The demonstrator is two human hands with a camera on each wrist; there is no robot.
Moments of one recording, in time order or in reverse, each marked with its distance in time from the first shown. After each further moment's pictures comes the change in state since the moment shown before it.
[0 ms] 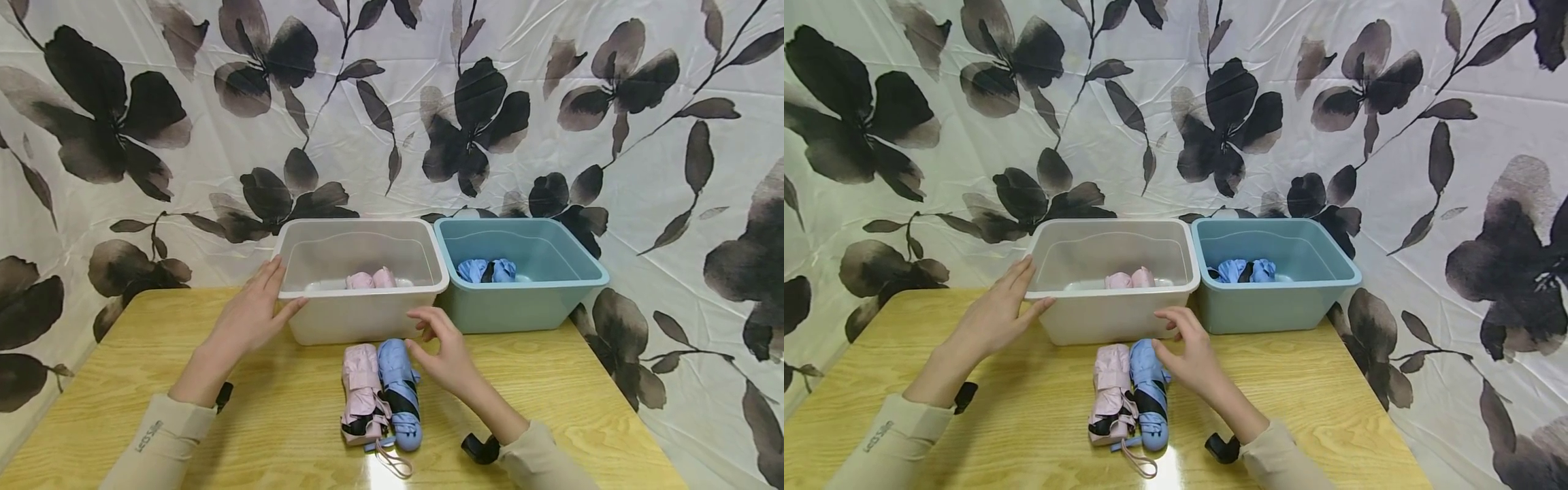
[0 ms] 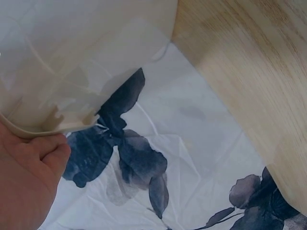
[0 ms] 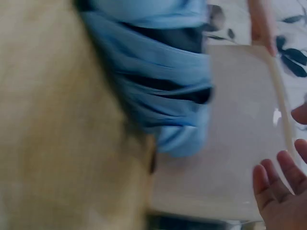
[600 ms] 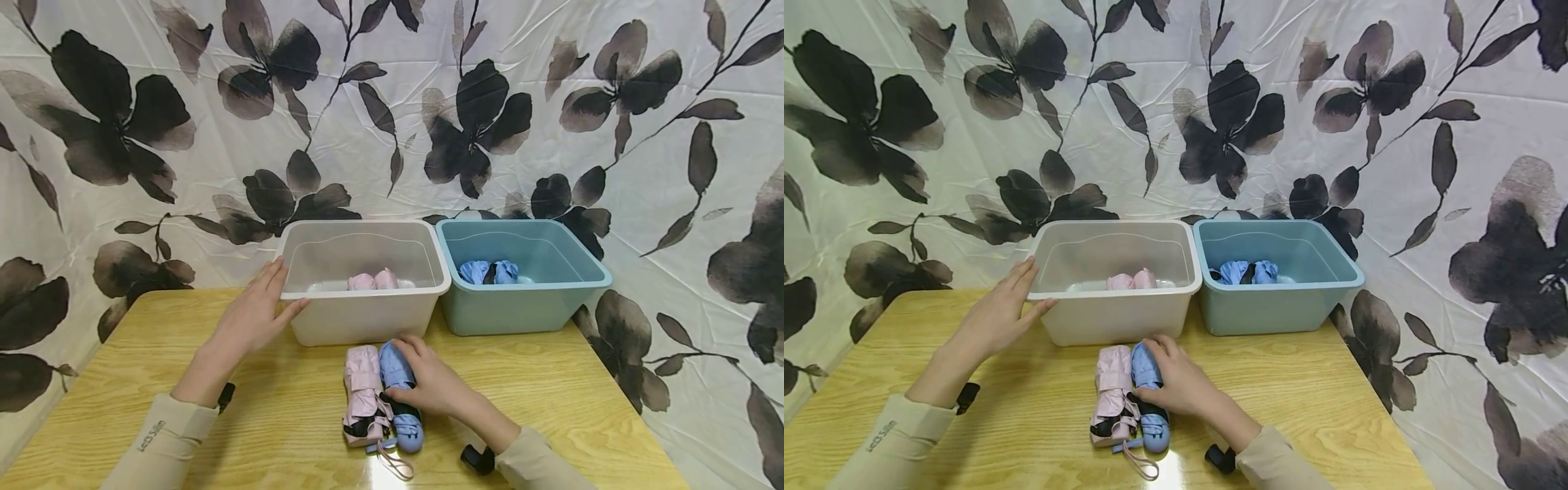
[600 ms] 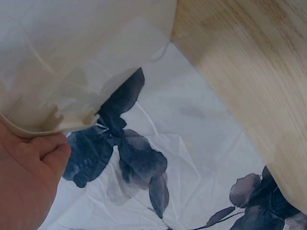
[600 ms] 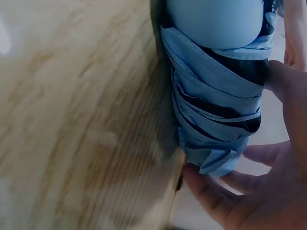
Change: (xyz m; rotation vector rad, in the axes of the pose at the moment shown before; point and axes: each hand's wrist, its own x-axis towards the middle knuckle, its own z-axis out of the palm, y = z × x) left_hand 0.001 -0.001 -0.002 0.012 -0.014 -0.002; right_hand -0.018 0.005 0.021 -0.331 -0.508 0.237
